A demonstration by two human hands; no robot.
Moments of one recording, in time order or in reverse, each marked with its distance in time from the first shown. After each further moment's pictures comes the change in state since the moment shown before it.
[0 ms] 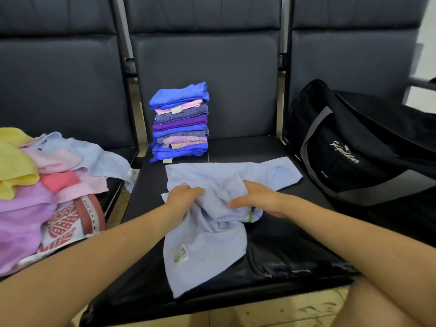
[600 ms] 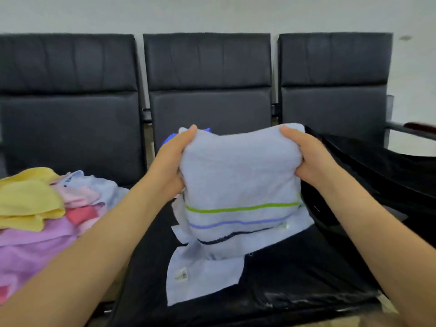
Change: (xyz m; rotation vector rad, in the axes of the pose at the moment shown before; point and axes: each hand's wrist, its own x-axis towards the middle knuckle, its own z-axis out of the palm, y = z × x) left_hand -0.108 0.158 -0.046 -0.489 -0.308 0.420; right_hand -0.079 -0.128 -0.086 0.720 0.587 -0.412
